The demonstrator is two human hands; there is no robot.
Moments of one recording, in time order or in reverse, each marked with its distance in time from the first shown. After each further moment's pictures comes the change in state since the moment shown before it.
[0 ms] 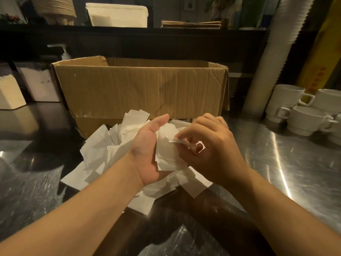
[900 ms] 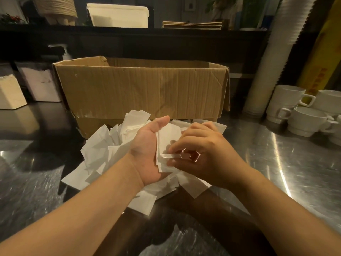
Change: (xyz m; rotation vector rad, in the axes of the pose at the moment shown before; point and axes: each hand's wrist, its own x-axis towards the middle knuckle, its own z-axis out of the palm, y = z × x) left_hand -0.004 0.001 0.002 0.031 0.016 0.007; right_hand -0.001 0.002 -0.004 0.080 -0.310 -0.041
